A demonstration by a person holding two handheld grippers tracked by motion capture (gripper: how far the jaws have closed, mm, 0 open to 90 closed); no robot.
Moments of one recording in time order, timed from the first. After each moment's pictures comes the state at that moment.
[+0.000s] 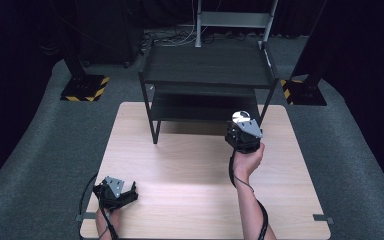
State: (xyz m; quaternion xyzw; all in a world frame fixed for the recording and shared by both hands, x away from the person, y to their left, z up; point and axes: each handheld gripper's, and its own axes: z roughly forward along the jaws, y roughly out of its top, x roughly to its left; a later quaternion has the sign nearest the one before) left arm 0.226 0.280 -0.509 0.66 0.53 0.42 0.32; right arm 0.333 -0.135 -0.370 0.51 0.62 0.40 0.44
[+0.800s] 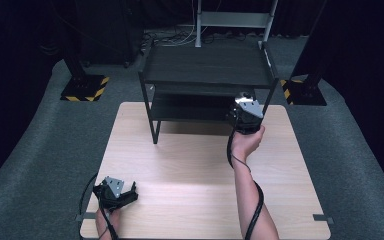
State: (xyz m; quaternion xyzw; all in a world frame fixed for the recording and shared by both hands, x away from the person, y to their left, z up) left arm 0.226 0.280 -0.508 0.66 0.54 0.42 0.32; right arm 0.371 -0.123 -0.342 0.53 0.59 0.41 0.46
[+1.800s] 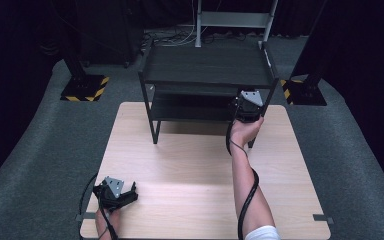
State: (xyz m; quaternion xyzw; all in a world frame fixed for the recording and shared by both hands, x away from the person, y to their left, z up) left arm 0.226 0.281 -0.508 0.66 0.54 0.41 0.32; right arm 0.419 -0.122 -0.344 0.57 0.56 0.40 0.45
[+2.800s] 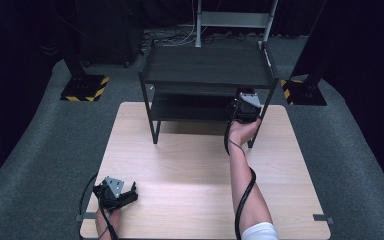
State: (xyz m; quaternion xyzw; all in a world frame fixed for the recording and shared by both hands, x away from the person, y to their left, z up) left arm 0.226 0.281 -0.508 0.66 0.53 0.41 0.32; right arm 0.433 -0.121 -0.360 0.58 0.55 0.40 0.43
